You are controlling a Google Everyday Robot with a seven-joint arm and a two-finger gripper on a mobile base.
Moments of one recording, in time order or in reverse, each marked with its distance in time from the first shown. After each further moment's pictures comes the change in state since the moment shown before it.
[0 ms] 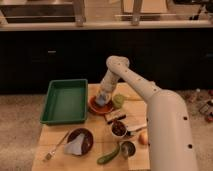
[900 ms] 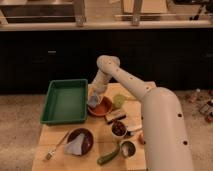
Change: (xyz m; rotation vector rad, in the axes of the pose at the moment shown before) arm -0.051 -0.033 0.011 -0.018 -0.057 -0.185
